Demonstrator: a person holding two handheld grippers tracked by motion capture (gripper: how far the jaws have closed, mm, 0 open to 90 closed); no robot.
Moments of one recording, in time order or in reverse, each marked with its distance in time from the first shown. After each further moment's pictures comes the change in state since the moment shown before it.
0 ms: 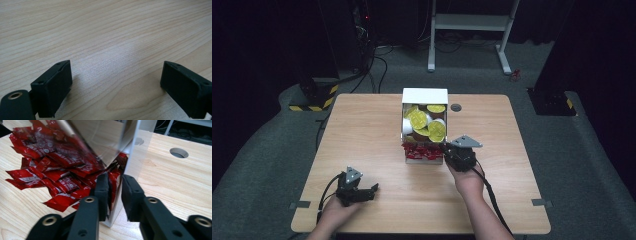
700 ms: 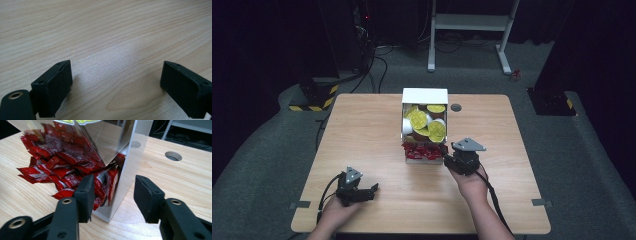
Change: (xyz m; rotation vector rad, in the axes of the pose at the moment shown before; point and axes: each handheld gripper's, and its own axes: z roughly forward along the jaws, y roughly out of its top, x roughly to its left) left arm 0.000 0.000 0.000 -0.001 0.002 0.000; right arm 0.001 -0.001 -0.016 -0.018 -0.013 -0.026
